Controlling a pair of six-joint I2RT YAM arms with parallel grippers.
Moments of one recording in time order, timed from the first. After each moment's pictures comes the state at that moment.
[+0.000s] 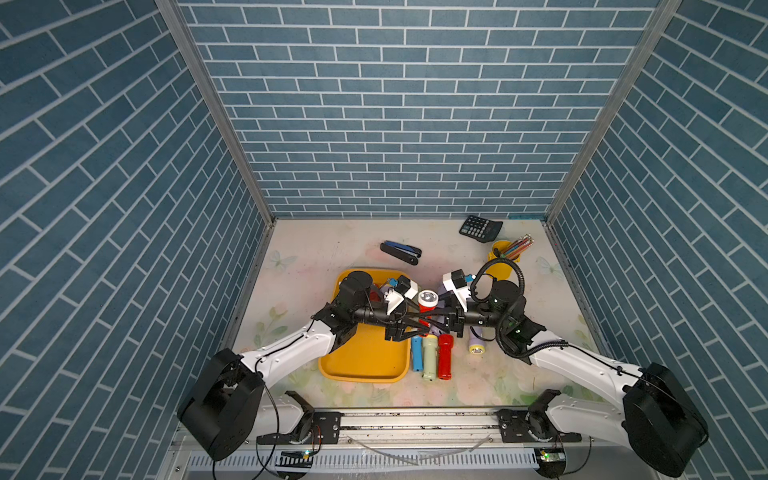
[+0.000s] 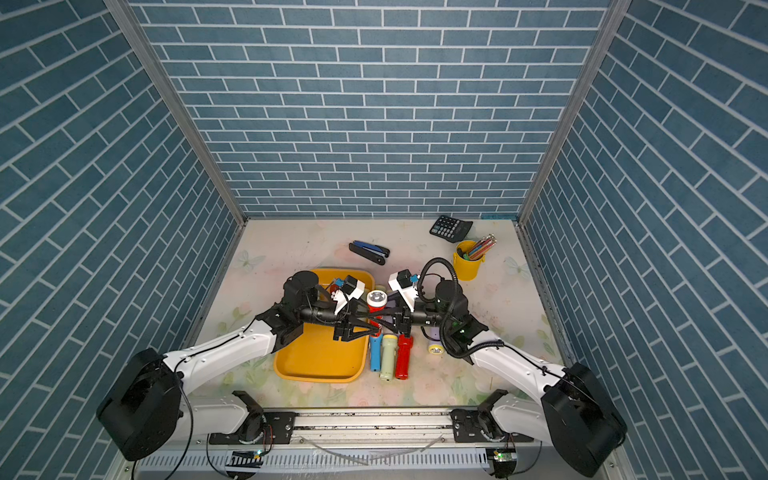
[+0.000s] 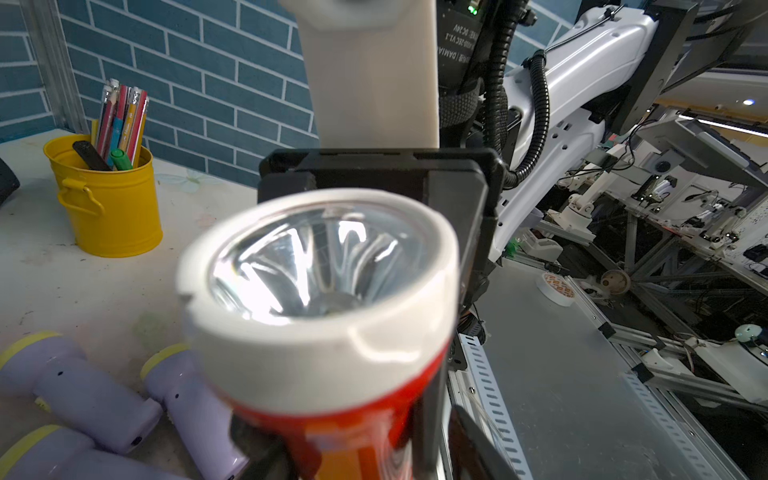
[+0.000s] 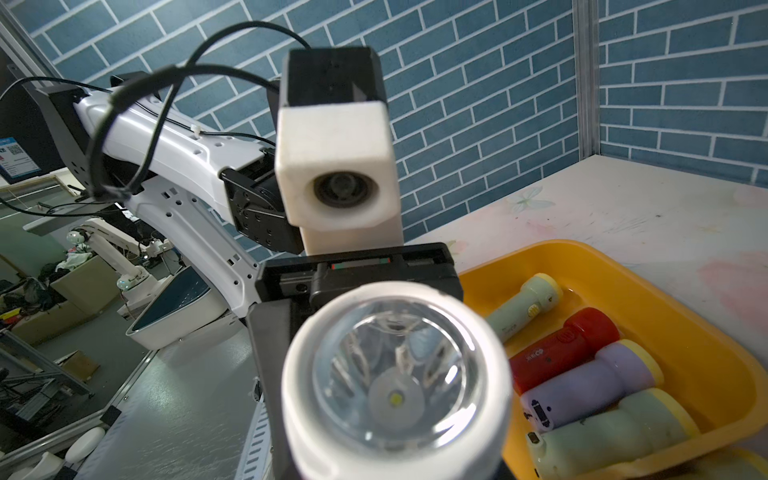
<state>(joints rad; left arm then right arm) -0.63 1.31 0.67 0.36 1.02 -0.08 0.68 1.18 0.56 0.56 -0.85 0.30</state>
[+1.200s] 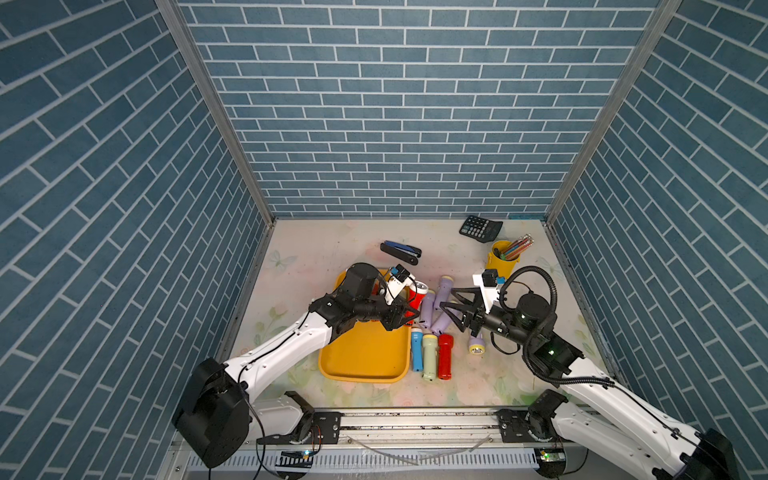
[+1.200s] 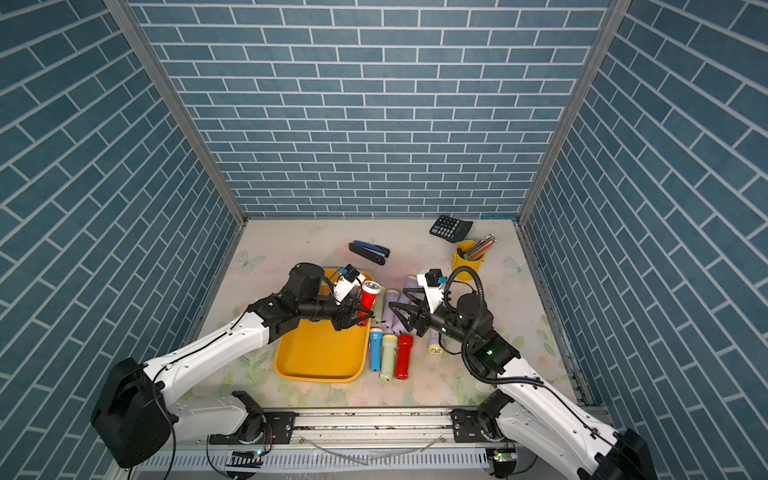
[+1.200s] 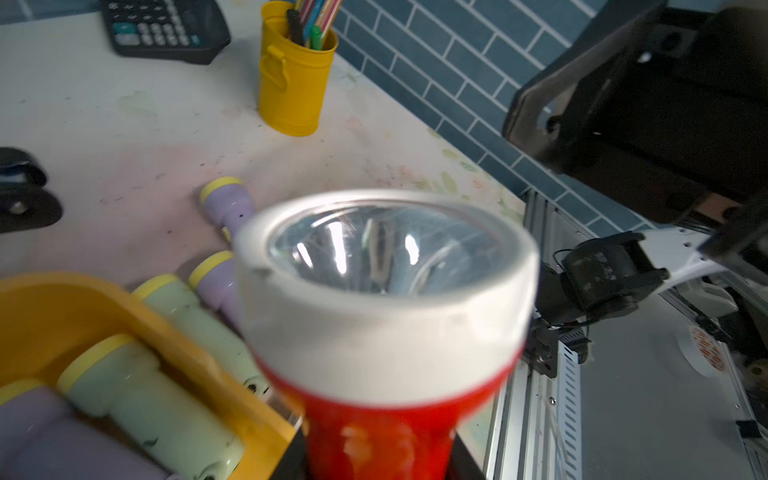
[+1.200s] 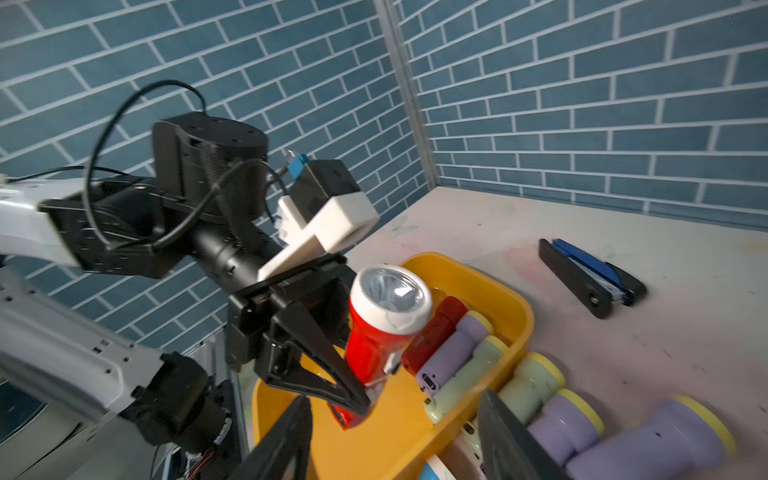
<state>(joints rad) -0.64 1.26 0.87 -0.28 0.53 -0.09 0.68 0.78 0.50 0.17 -0.35 0.31</state>
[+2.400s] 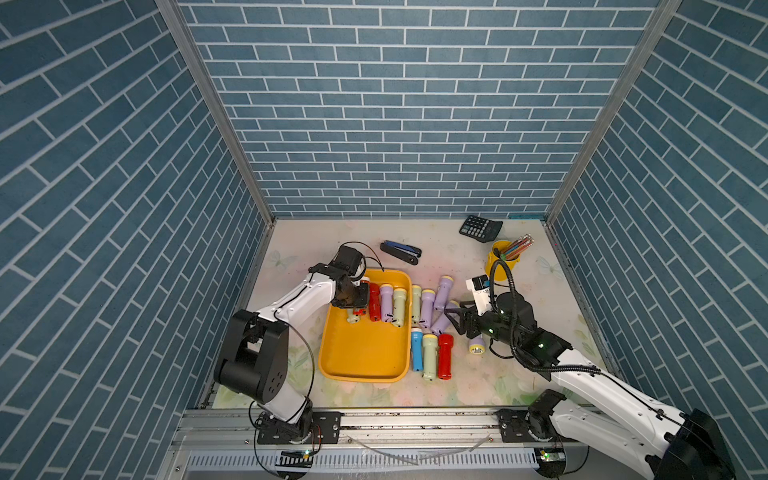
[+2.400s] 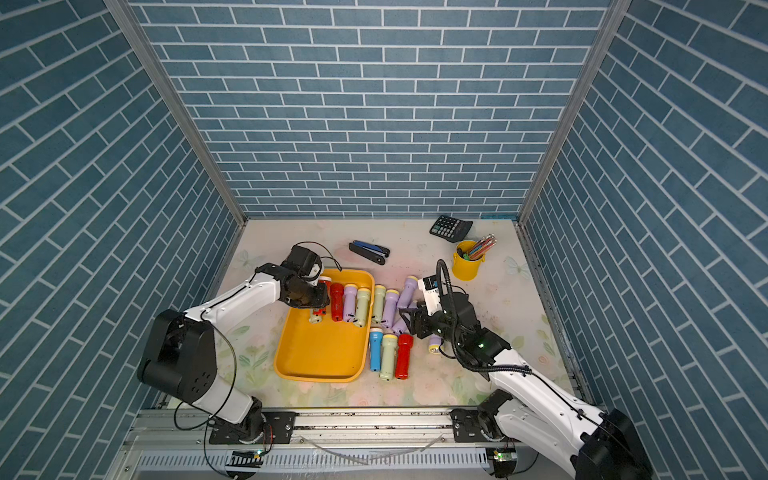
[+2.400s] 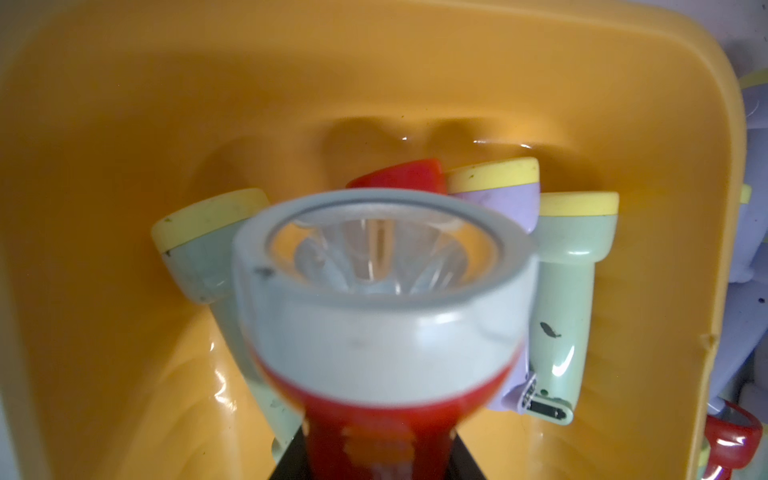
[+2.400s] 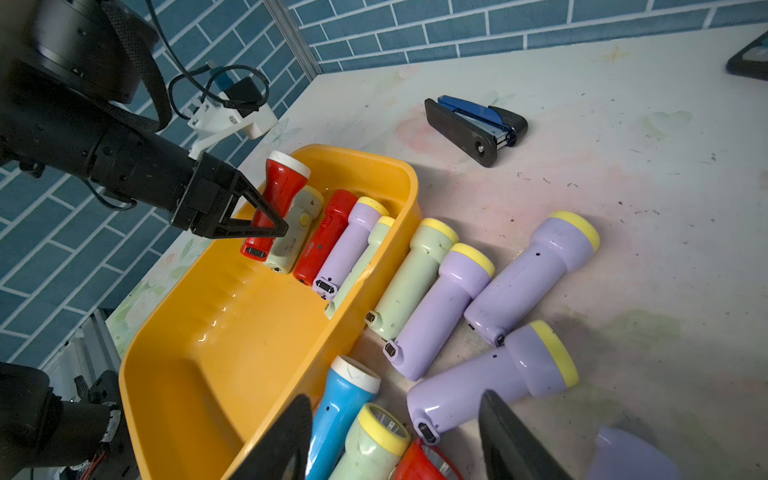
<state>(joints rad) -0.36 1.60 1.09 -0.70 0.14 -0.31 0.68 0.91 0.51 -0.07 -0.18 0.34</state>
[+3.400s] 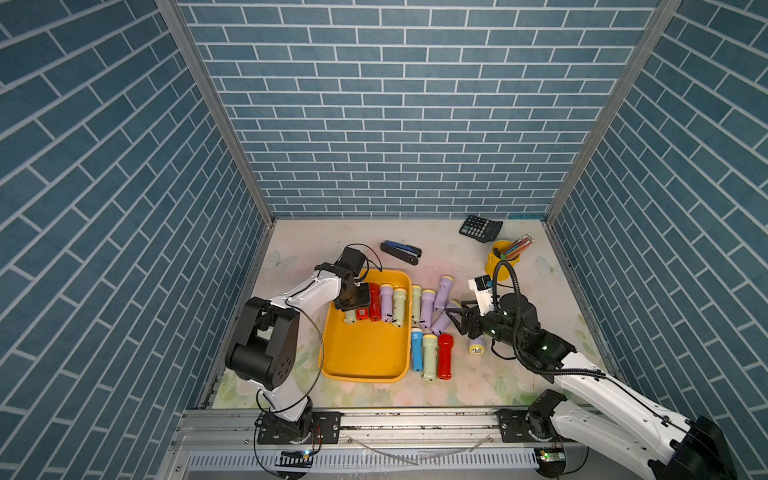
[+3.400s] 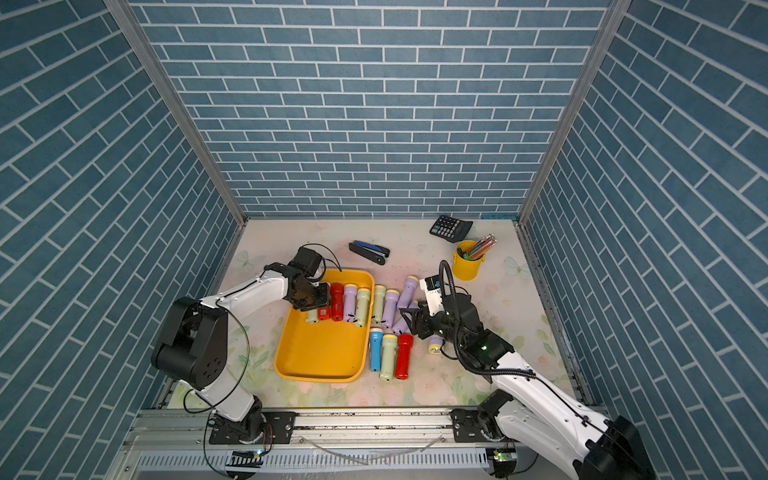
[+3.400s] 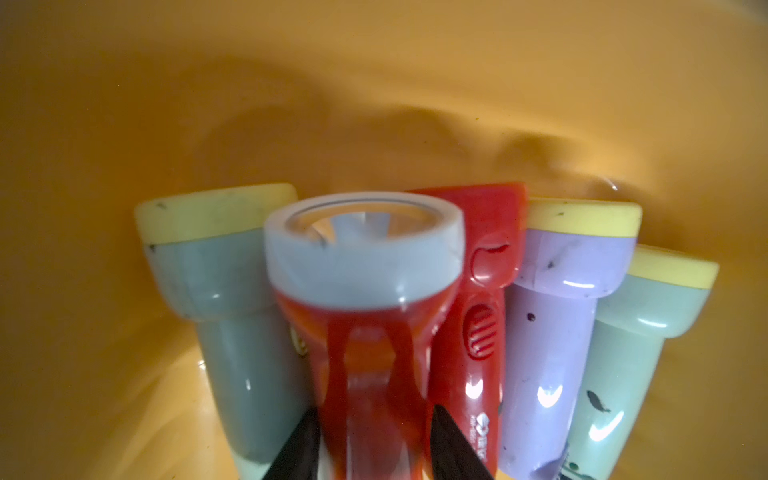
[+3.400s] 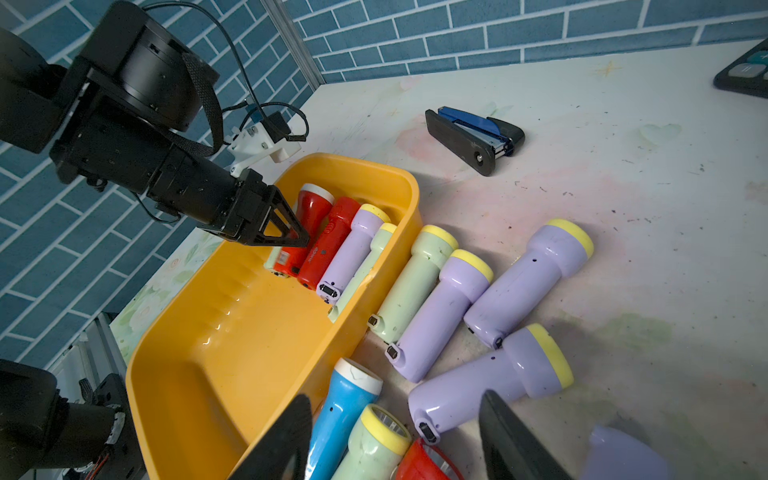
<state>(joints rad) -0.36 1.67 1.10 -0.68 0.09 -0.47 0.68 0.87 0.51 -0.07 -0.18 0.34</state>
